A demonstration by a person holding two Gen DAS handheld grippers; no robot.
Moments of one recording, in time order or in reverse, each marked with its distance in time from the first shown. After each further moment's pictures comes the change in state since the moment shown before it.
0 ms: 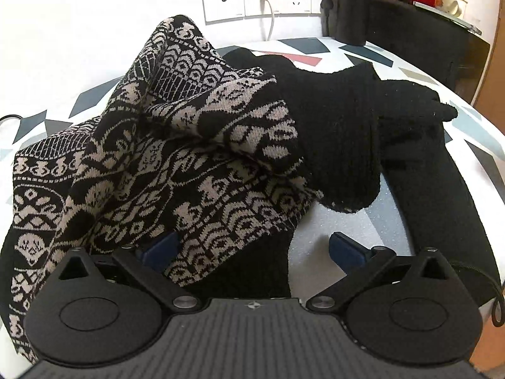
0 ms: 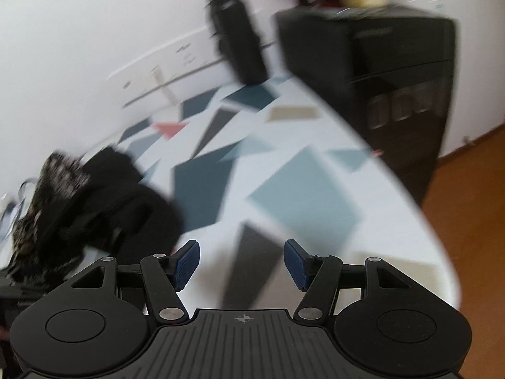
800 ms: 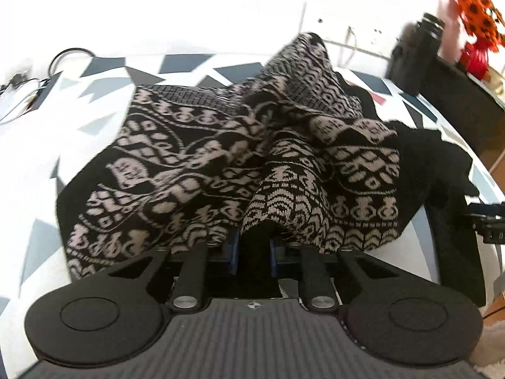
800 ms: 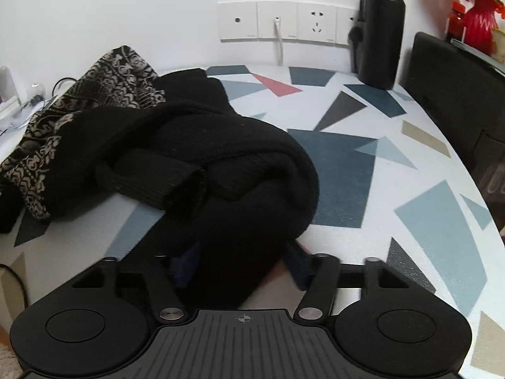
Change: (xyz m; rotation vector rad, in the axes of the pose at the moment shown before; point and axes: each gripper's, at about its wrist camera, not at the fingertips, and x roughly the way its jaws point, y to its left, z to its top) left arm -0.058 0.090 -0.033 -0.298 -0.036 0.033; right arm 0.075 0.117 -0.029 -0.399 0.048 0.031
